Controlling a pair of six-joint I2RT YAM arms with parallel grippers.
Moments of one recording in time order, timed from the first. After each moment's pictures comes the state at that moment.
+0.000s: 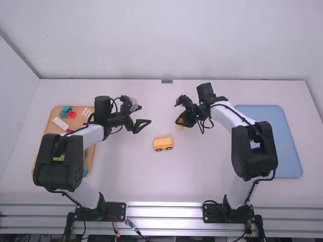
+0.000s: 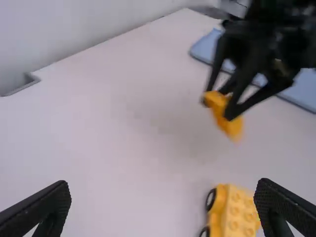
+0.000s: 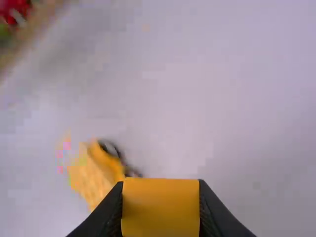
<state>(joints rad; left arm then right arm) 0.01 1.69 0.80 0.29 0.98 0.36 0.26 1.90 1.29 -0.63 -0.59 -0.52</state>
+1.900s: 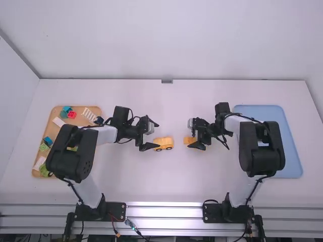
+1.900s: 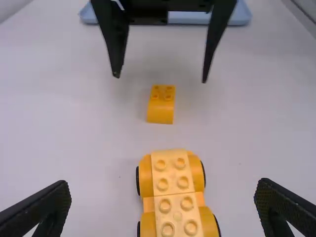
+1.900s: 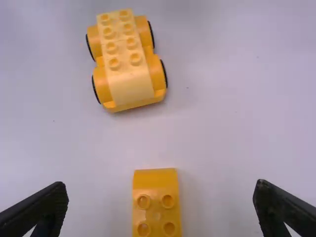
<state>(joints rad) -0.16 1.83 0.80 0.06 1.07 0.96 0.05 1.92 0.99 -0.53 -0.87 -1.42</state>
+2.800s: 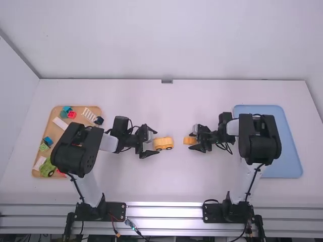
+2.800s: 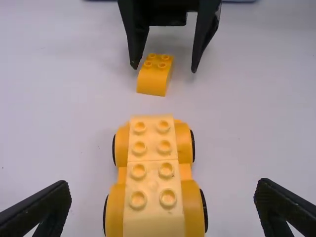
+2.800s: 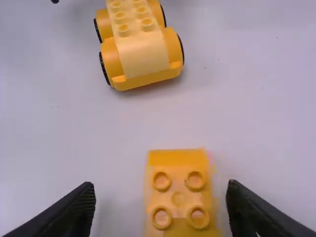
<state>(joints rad) -0.16 1.88 0.61 0.39 1.02 0.88 -0.02 2.08 0.93 -0.39 -1.02 -1.49</state>
